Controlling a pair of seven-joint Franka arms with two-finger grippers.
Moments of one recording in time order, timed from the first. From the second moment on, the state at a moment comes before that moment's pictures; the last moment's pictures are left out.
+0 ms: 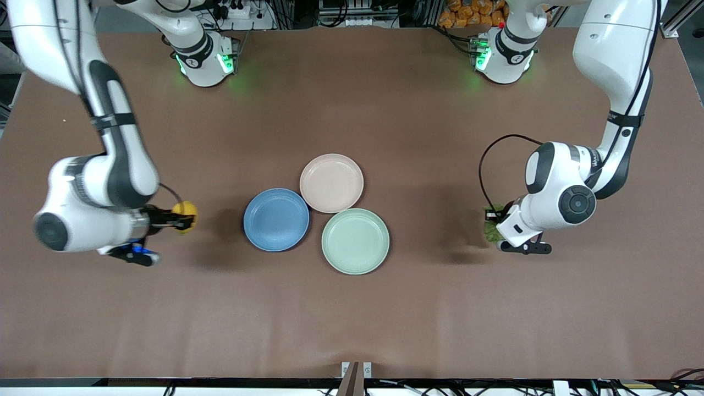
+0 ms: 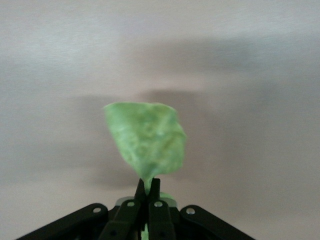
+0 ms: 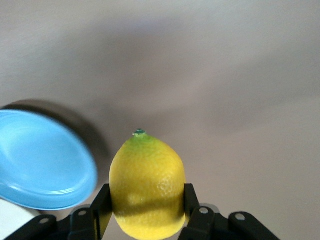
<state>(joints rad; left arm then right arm) -0.10 0.51 -0.13 -1.79 -0.07 2.12 -0.12 0.15 0.55 -0.05 -1.57 0.20 1.76 0.33</state>
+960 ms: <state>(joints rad) -0.43 0.51 -0.14 -1.66 -0.09 2.06 -0.60 0.38 0.66 -0.06 -1.57 0.32 1.99 0.59</state>
